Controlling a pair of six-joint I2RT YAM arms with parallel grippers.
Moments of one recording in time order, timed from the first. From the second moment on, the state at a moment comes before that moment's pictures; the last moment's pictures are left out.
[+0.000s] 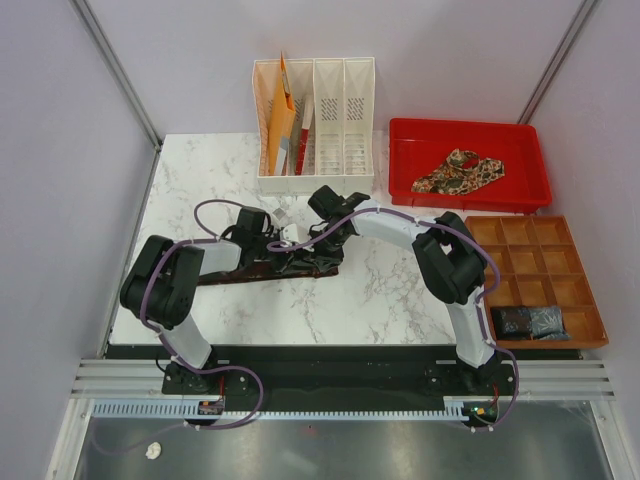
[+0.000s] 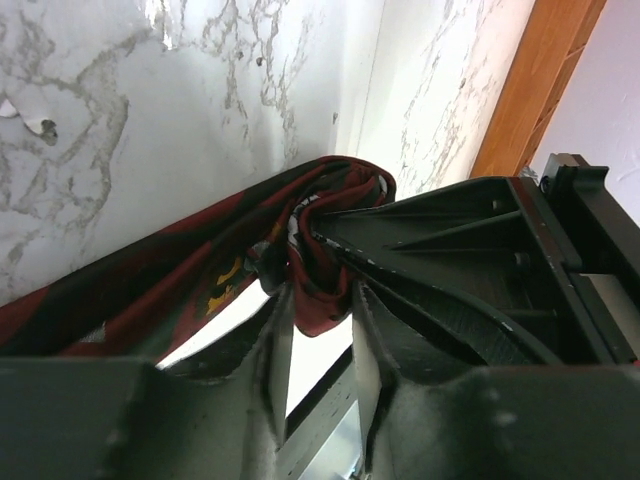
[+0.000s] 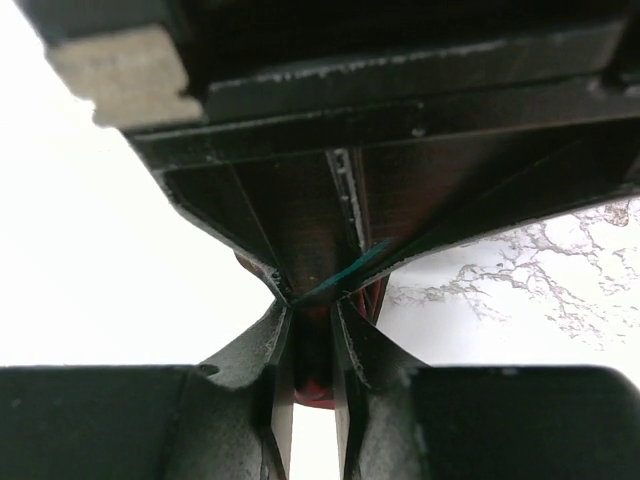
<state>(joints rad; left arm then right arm) -0.34 1.71 0.73 0.14 0.70 -0.85 0.75 2.11 1.59 -0.76 -0.47 -0.88</state>
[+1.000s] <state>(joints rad) -0.36 1.86 0.99 -0.17 0.54 -0.59 0.55 2.14 1.62 -0.81 -0.56 -0.93</state>
